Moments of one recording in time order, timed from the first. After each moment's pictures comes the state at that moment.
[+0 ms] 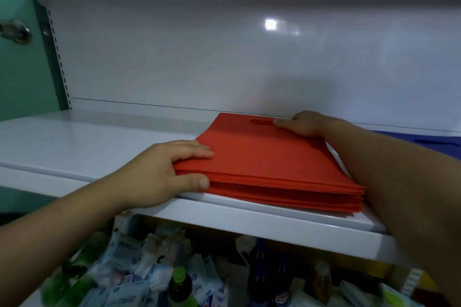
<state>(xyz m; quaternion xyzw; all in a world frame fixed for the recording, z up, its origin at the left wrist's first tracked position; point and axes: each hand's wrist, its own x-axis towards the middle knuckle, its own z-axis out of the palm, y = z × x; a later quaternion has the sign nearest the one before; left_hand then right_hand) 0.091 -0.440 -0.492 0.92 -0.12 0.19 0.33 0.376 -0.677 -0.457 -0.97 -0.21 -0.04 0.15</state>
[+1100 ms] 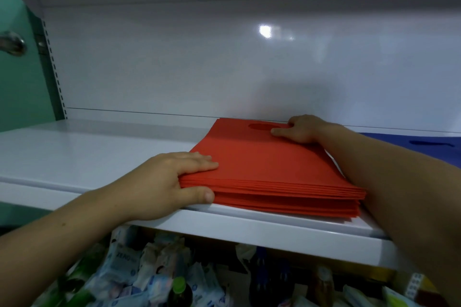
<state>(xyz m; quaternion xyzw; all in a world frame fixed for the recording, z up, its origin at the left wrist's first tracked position) 0.096 -0.441 -0.490 0.96 -0.13 0.16 0.18 0.369 -0.676 -0.458 -0.97 -0.20 -0.07 0.09</state>
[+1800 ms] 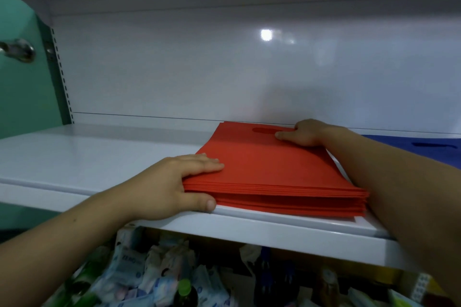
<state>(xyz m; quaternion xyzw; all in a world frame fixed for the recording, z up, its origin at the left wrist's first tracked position) 0.095 -0.436 -0.490 0.95 -0.15 0.13 0.25 0.367 -0.678 -0.457 -0.98 -0.17 -0.04 0.09</state>
